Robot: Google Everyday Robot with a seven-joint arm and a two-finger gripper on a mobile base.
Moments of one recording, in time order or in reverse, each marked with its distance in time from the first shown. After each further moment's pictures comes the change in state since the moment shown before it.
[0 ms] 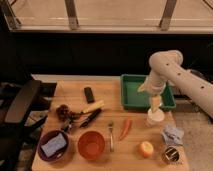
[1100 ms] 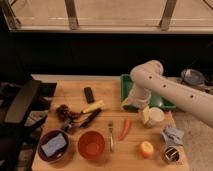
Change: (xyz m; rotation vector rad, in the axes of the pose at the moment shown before) arm -0.076 0.029 0.022 -0.054 -0.012 -0.334
